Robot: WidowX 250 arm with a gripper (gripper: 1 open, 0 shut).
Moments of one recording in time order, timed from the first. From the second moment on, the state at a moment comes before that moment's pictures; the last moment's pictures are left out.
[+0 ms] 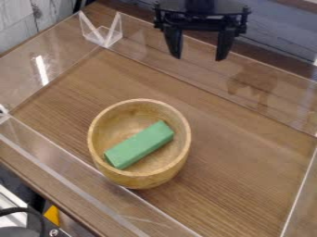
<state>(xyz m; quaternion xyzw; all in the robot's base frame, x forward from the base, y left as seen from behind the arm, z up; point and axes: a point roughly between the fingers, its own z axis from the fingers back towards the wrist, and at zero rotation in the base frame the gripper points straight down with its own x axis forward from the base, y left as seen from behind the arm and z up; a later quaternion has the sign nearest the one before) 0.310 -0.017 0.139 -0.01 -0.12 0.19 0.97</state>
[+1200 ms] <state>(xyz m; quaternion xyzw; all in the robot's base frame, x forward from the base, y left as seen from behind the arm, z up) 0.370 0.027 0.114 -0.02 -0.15 0.16 0.97</state>
